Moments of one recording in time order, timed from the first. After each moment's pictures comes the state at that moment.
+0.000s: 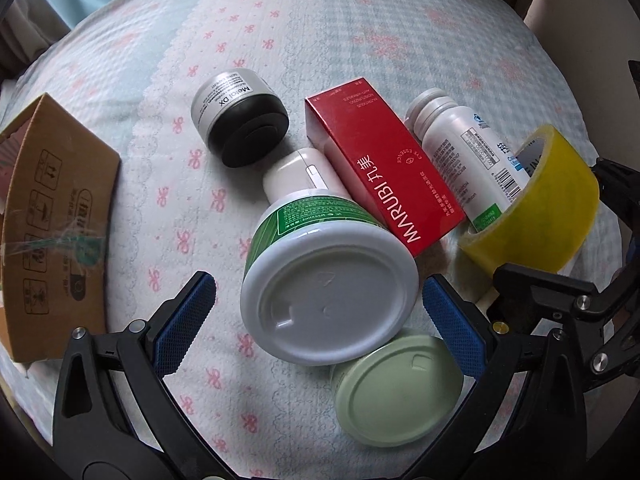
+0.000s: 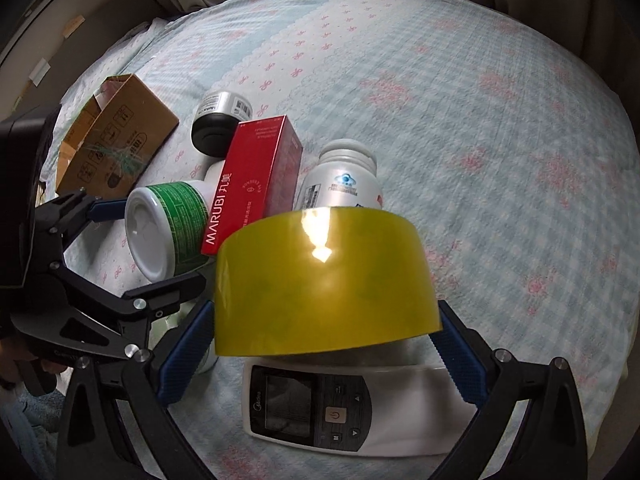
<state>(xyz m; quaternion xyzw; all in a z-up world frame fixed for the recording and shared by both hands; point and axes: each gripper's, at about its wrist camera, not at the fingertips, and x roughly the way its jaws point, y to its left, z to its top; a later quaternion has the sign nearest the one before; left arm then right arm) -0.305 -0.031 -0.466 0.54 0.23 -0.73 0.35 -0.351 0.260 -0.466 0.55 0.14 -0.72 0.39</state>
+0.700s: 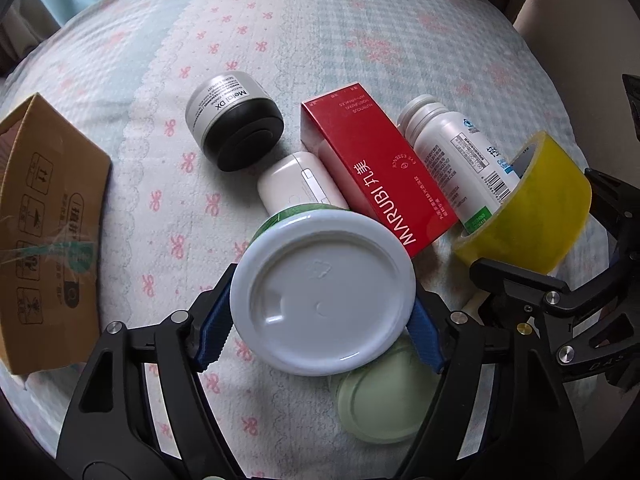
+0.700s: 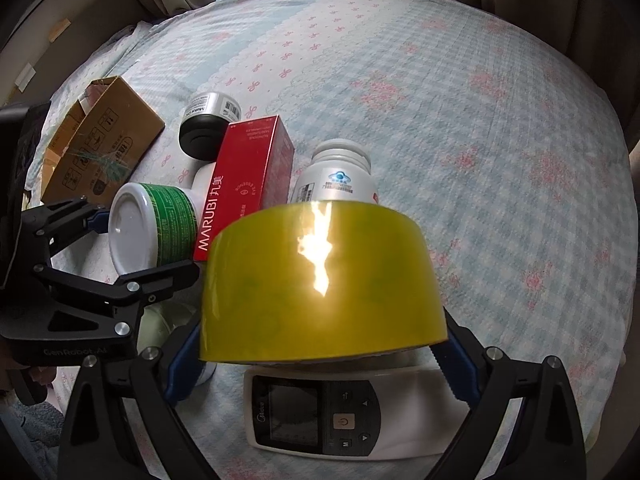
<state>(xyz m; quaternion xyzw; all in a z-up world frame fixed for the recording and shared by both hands) -0.300 -0.040 -0.460 0.52 0.26 -0.73 0.36 -0.341 0.251 -0.466 0.55 0.14 -0.74 0.35</state>
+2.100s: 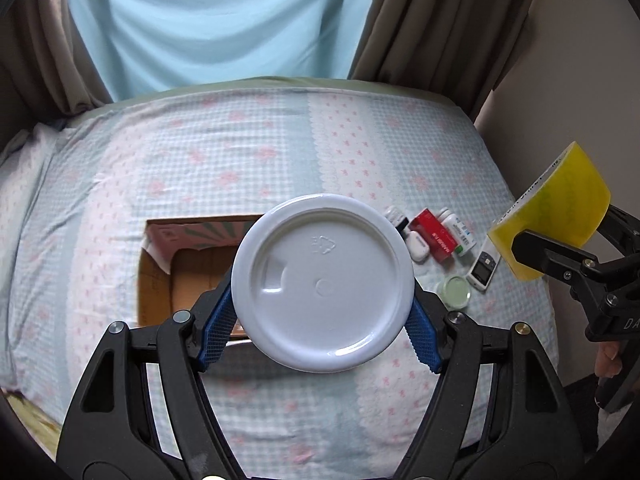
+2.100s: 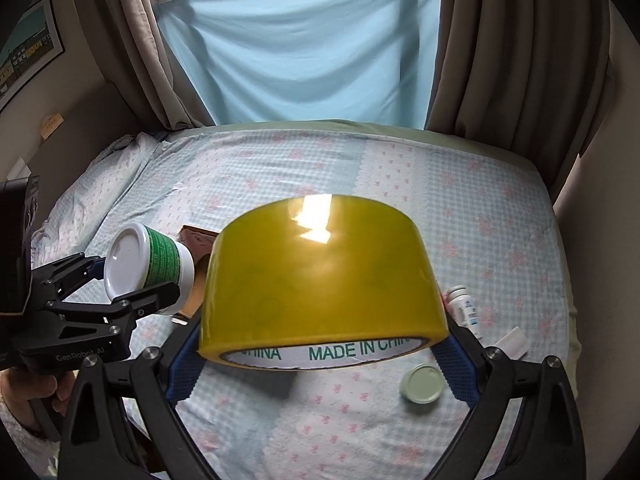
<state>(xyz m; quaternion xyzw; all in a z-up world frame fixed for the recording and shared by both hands) -0.006 -0.041 -0.172 0.41 0.24 -0.77 0.42 -0.176 0.060 -0.184 0.46 0.04 -0.85 0.25</state>
